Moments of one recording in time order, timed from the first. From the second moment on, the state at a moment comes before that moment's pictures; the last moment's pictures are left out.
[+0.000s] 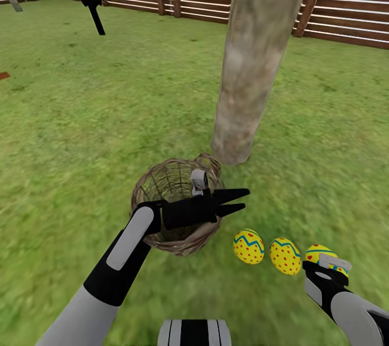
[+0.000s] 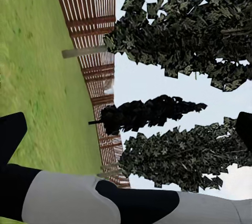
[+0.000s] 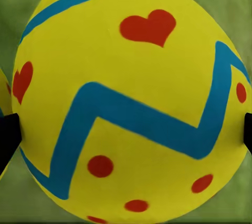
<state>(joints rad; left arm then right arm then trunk) -0.66 -0.10 -0.43 -1.45 1.45 0.96 -0.23 -0.78 -0.22 -0.32 -0.05 0.08 -0.16 -0.39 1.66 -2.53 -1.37</state>
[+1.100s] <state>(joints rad) -0.66 -0.10 -0.43 -1.45 1.45 0.96 -0.23 -0.78 -0.22 -0.32 -0.05 0.08 -0.16 -0.40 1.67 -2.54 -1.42</state>
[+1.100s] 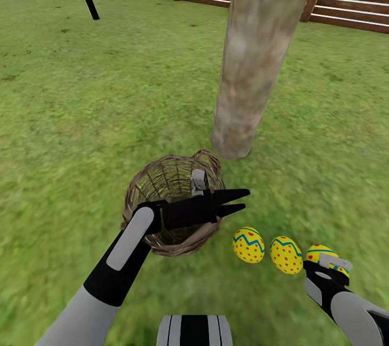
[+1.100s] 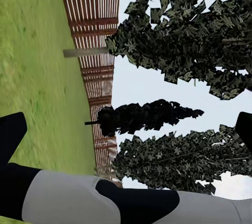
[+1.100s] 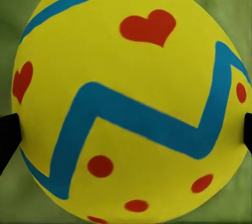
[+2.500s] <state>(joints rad) -0.66 -0.10 -0.43 -1.45 1.45 0.96 -0.23 -0.78 -0.22 -0.32 -0.07 0.08 -0.19 -0.46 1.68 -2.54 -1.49</state>
